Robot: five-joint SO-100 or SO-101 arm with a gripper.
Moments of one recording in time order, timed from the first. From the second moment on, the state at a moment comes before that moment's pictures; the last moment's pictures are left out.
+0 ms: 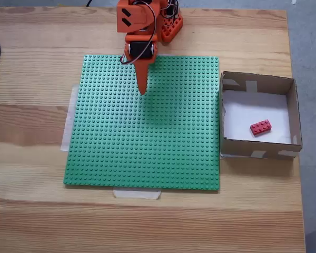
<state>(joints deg) -2.5 177.4 166.0 47.9 -6.2</state>
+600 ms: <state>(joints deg) -2.8 182.0 175.7 44.1 -4.7</state>
